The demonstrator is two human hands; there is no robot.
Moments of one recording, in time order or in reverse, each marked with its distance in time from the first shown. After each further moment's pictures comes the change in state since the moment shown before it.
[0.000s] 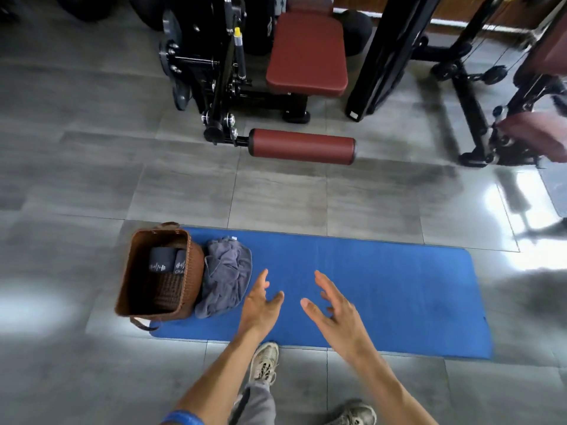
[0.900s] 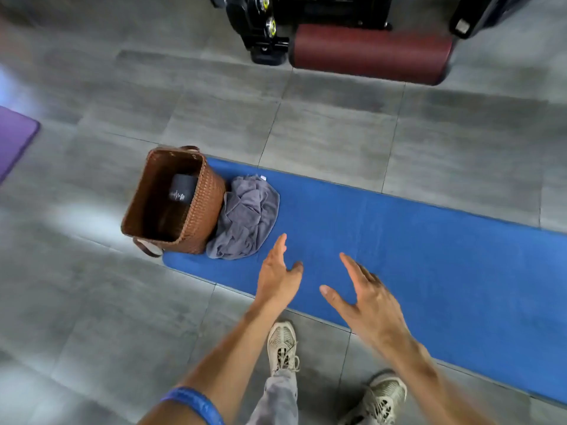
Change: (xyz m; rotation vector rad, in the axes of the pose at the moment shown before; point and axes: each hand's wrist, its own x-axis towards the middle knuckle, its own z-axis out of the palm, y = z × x) left_hand 0.117 -0.143 0.171 0.076 0.269 -0.065; right_hand 0.121 0.246 0.005 -0.556 -0.191 -0.182
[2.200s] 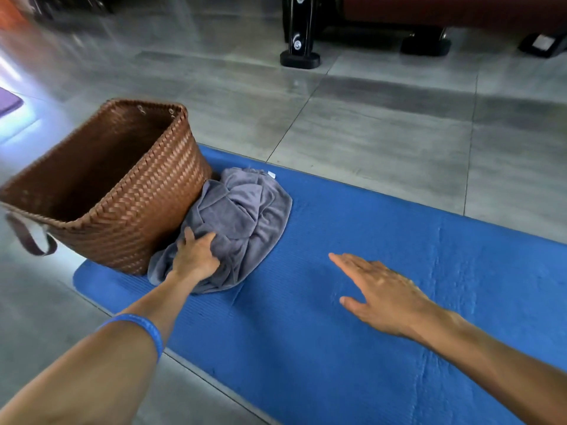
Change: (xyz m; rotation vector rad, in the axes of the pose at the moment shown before) left_hand 0.400 -0.350 0.027 0.713 0.255 -0.102; right_hand 0.312 0.168 0.273 -0.503 -0.136 -0.407
